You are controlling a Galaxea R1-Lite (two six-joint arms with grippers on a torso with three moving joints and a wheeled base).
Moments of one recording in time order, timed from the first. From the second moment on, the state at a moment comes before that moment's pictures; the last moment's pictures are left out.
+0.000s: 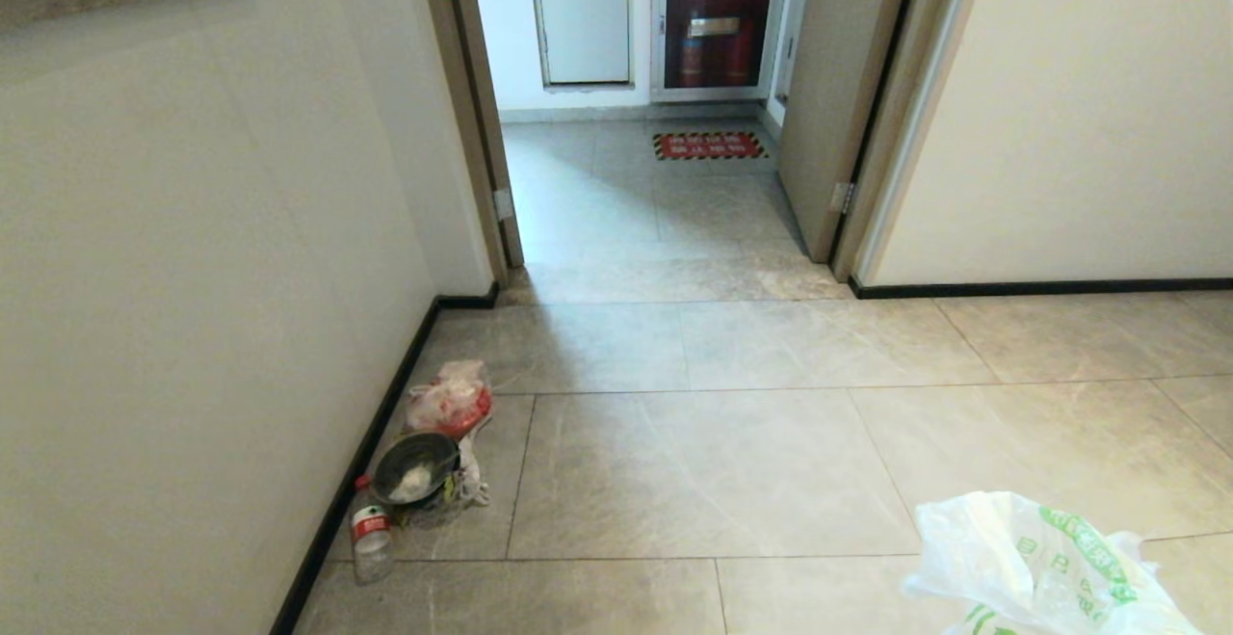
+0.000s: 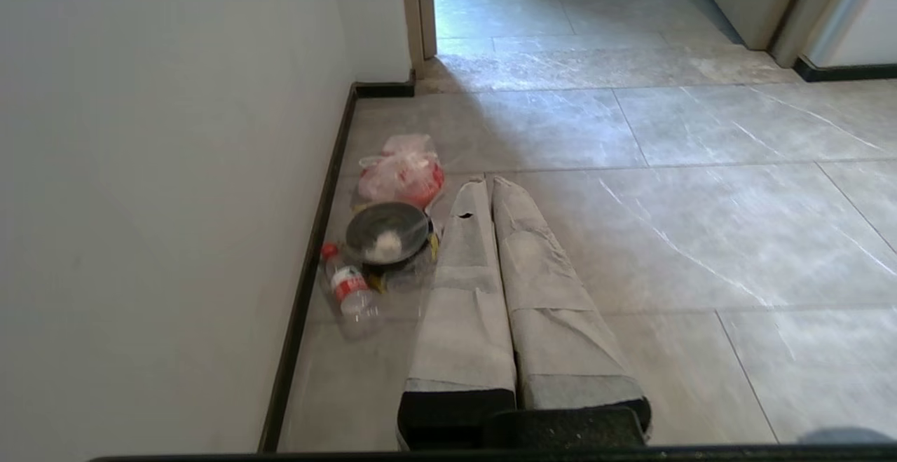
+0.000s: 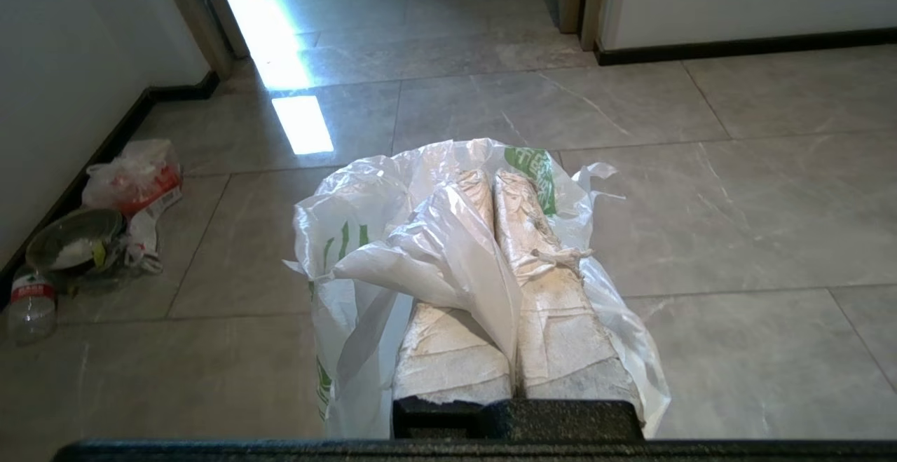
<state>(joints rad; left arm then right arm) 0.00 0.00 0.00 0.00 0.00 0.00 -0.01 0.00 0.00 -0.01 -0.01 0.04</state>
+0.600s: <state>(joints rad) 0.00 0.00 0.00 0.00 0.00 0.00 -0.01 0.00 0.00 -0.01 -0.01 0.04</state>
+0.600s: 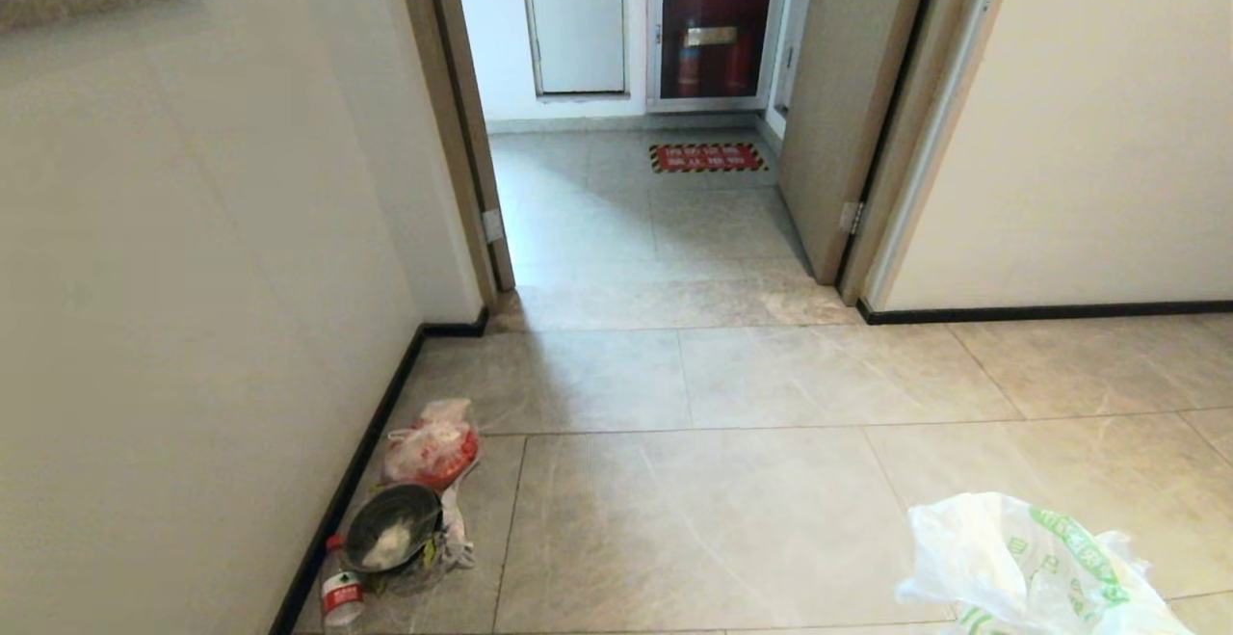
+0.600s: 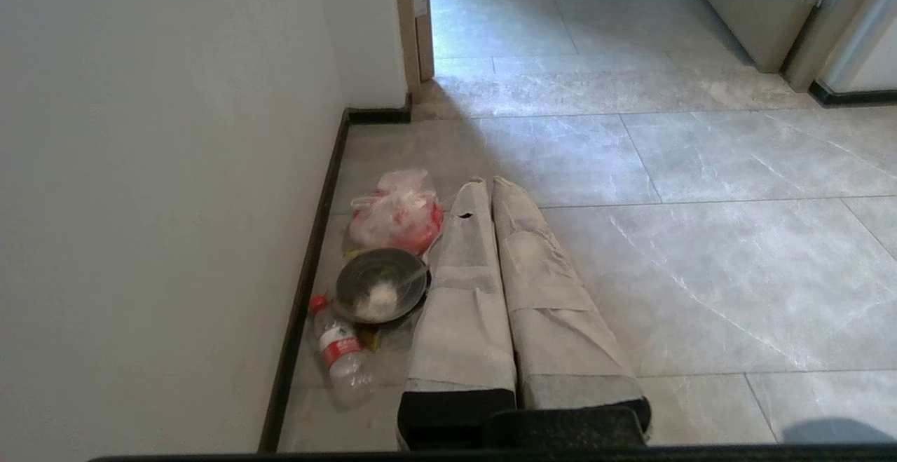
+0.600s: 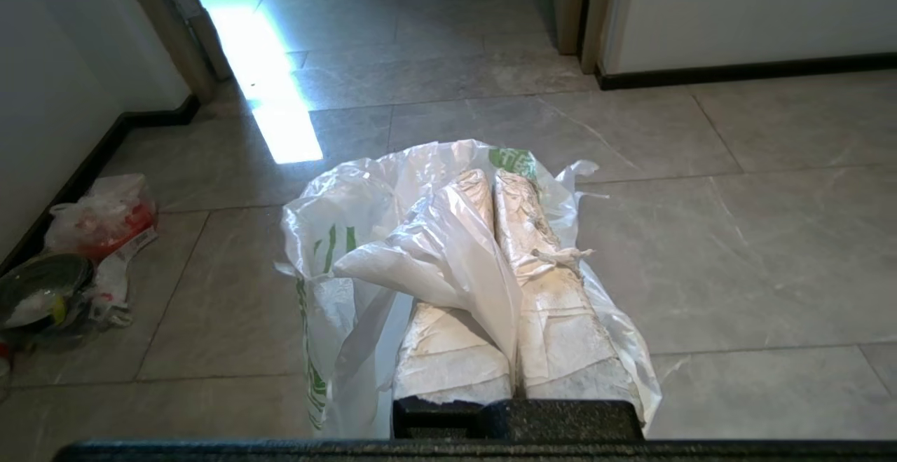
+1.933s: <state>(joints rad) 0.00 0.00 0.00 0.00 0.00 0.00 0.00 0.00 0.00 -0.01 -0.01 0.04</state>
